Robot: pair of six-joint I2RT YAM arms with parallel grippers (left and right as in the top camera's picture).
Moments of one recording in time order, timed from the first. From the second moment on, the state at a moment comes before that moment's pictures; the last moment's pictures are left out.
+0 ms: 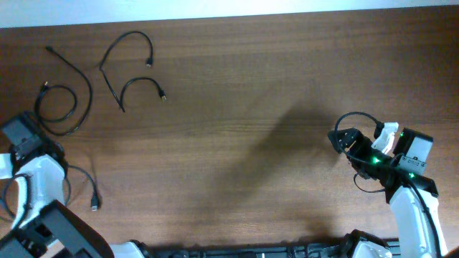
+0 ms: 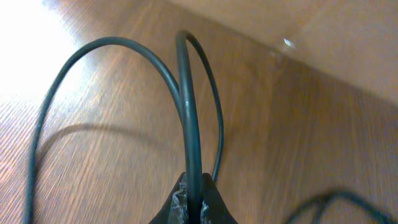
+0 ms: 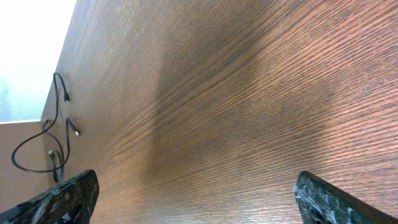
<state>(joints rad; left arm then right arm) 0.65 1.58 0.93 -0.27 -0.65 -1.08 -0.43 1.11 0.50 -0.38 -0.67 0.43</state>
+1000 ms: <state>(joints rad) 0.69 1.60 0.93 -0.72 -0.23 -1.05 -0.43 1.11 0.50 -0.38 -0.67 0.43</state>
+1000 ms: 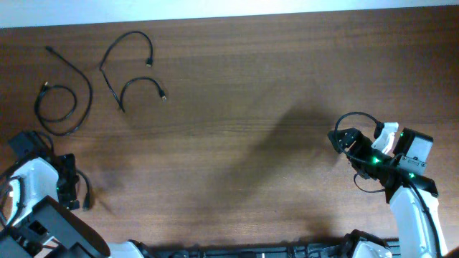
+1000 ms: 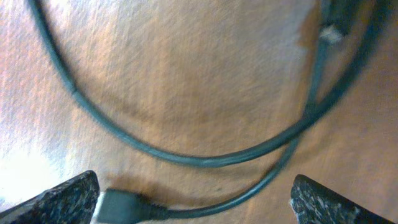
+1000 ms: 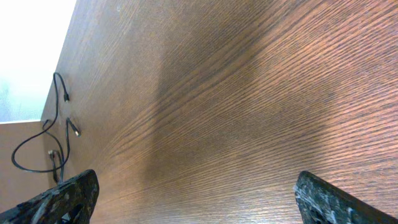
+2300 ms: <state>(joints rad) 0.66 1.34 0.94 -0.12 0.34 -0.54 -0.43 1.11 0.50 -0.38 -0.67 0.43</state>
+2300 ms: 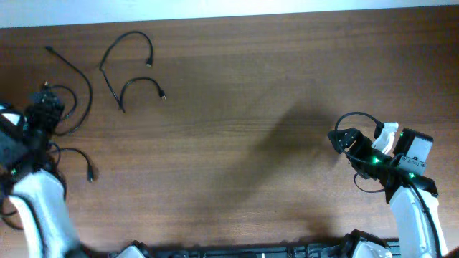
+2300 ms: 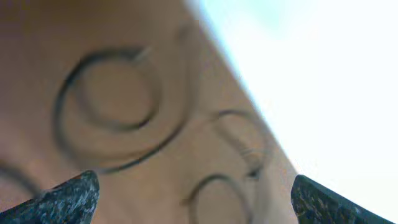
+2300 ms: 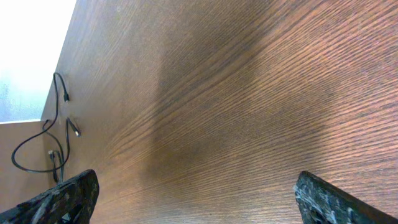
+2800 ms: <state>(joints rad) 0.09 0.98 0.94 -0.24 0.35 -0.15 -0.43 1.11 0.50 -0.38 -0.67 0.43</state>
